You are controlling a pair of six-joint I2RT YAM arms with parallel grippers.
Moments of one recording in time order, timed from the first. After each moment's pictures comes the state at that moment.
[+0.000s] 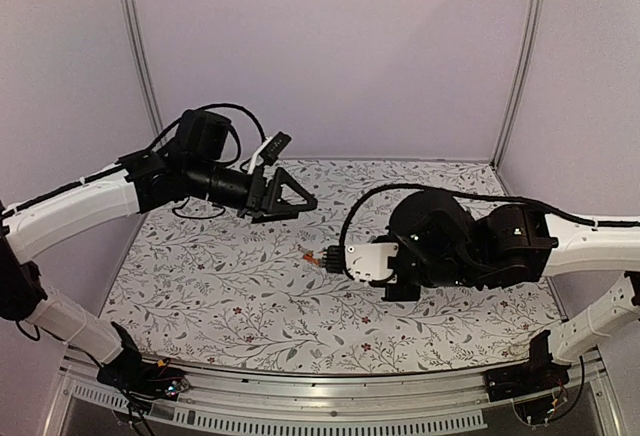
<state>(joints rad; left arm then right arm) -0.76 1.42 1.25 -0.40 0.69 -0.57 1.33 1.35 1.18 -0.59 0.38 -0.59</state>
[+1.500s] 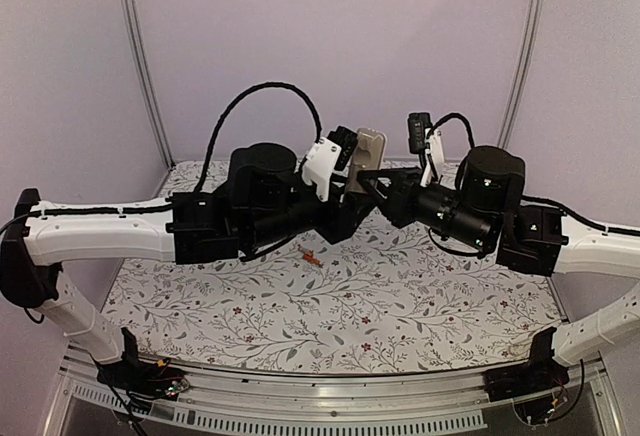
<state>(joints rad) -1.20 1.52 1.24 0.06 -0.30 -0.12 1.12 1.19 0.98 0.15 0.25 0.40</state>
